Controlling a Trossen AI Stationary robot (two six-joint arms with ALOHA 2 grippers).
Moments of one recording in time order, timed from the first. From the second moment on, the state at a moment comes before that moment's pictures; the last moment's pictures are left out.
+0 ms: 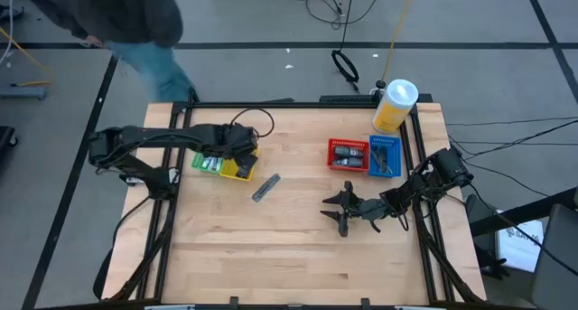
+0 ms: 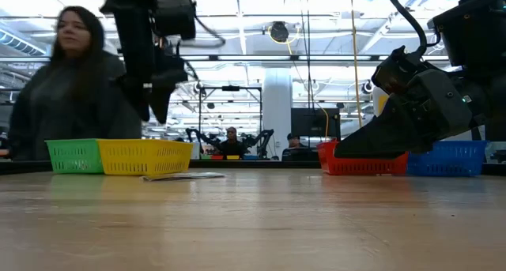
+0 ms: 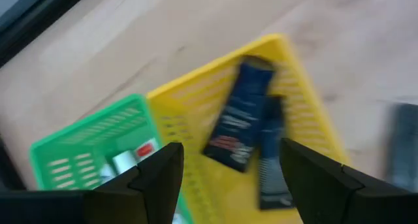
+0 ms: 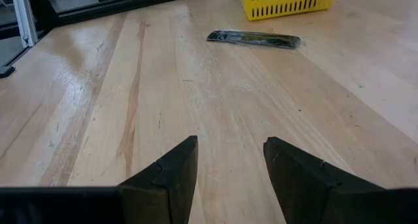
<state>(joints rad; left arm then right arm) 0.25 1.43 0.99 -0.85 -0.34 -0.62 0.39 1.86 0.29 1.21 0.49 0.38</state>
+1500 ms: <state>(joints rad) -0.12 1.83 0.99 -0.43 -0.48 -0.76 0.43 1.69 0.24 1.17 0.37 0.19</state>
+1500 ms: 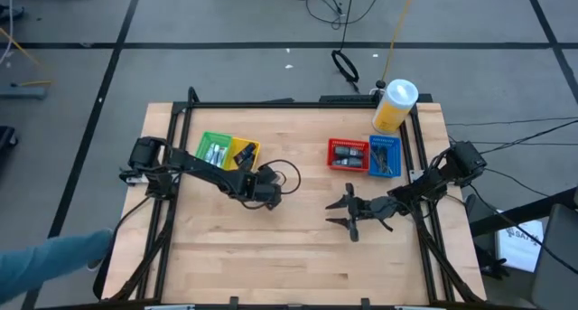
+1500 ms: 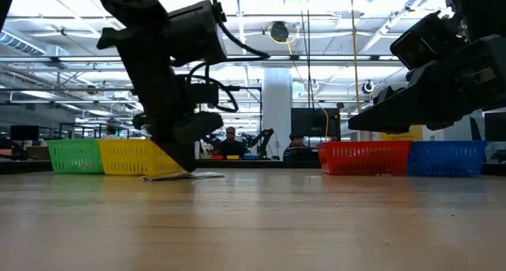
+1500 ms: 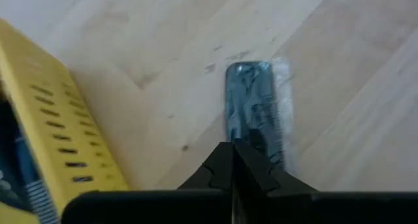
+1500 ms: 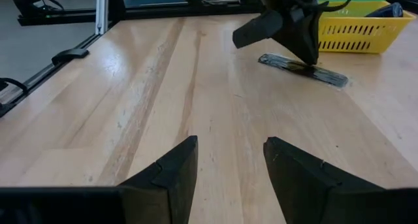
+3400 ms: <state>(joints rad) -0.51 1.89 0.99 -0.27 -0.42 -0.89 0.20 1.87 0.66 0.60 0.16 0.38</state>
